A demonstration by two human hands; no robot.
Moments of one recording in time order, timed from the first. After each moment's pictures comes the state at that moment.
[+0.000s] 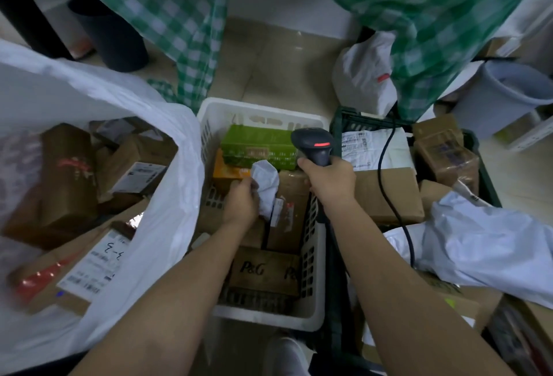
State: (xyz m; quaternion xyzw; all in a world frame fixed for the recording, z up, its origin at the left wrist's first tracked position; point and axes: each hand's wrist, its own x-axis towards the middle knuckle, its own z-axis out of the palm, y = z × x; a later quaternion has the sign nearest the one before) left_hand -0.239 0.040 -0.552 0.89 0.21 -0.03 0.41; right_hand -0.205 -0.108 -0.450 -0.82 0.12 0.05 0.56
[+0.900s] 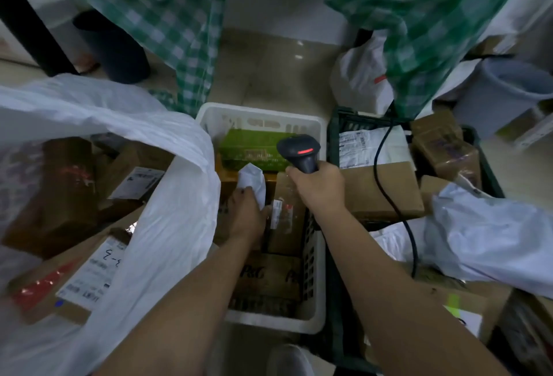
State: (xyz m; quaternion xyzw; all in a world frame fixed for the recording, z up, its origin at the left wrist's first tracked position) left_hand -0.253 0.017 -0.575 0.93 0.21 -0.01 0.31; right_hand -0.218 -0.109 -0.466 -0.85 0.05 0.04 0.52
